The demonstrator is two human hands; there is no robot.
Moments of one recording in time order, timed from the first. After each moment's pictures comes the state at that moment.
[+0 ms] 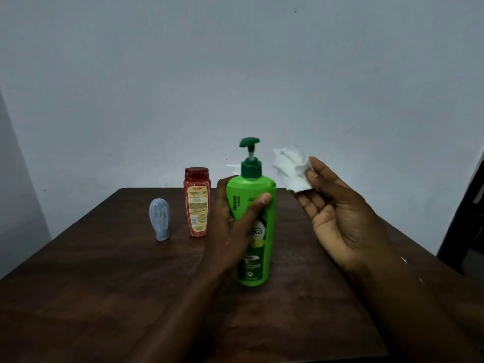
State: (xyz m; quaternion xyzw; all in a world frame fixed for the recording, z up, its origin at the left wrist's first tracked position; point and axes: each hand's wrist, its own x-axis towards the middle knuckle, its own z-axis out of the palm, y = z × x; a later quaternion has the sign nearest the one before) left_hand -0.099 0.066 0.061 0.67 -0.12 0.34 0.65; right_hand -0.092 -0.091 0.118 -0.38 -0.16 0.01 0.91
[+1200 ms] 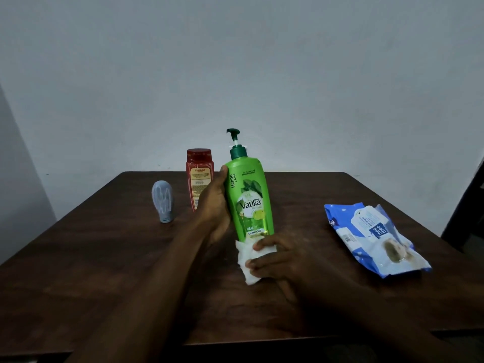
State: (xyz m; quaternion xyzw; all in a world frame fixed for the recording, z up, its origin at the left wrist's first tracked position) left_hand -0.051 0.100 0.051 0.49 0.02 0.10 0.87; right_hand -0.057 -0.097 -0.020 -0.73 -0.61 -0.27 0.15
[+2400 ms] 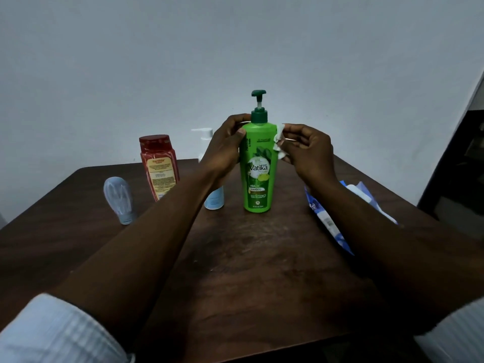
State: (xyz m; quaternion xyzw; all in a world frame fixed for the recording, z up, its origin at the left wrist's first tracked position) left_hand 0.051 0.061 0.086 0.72 -0.13 0.16 0.66; right_hand 0.073 -0.111 0.064 -0.68 -0.17 -0.23 0.68
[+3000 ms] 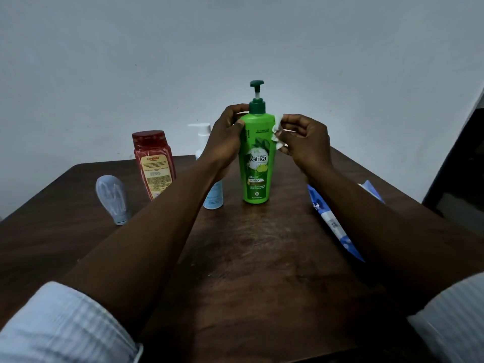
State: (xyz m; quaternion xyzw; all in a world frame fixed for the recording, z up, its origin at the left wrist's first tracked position) left_hand 0.077 0.059 0.088 0.71 -0.10 0.19 0.68; right_hand 0.103 -0.104 0.068 -0.68 -0.16 -0.20 0.69
